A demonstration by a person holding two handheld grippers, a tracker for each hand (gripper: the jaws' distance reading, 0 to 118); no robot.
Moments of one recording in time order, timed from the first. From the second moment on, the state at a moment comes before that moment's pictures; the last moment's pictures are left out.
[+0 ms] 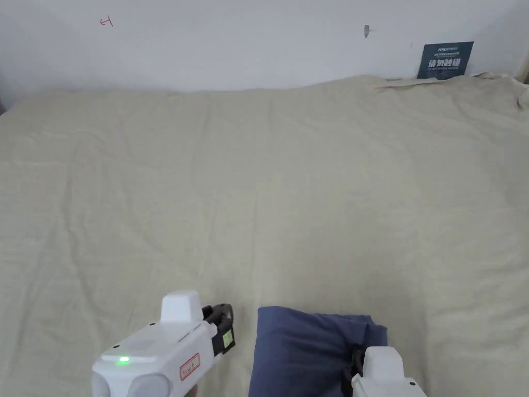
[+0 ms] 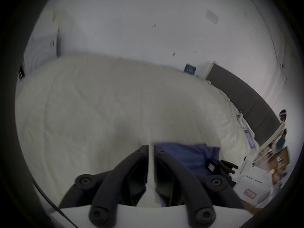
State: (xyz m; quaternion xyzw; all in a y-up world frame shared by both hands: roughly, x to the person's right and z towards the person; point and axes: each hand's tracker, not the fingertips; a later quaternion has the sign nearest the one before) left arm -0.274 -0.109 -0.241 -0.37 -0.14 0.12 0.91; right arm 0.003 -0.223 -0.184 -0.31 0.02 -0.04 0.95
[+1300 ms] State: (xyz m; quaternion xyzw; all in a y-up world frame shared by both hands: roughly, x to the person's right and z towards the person) left arm -0.277 -0.136 -0.303 -0.51 -0.28 0.18 0.79; right arm 0.026 -0.092 -0.172 -0.21 0.06 -0.02 0.98
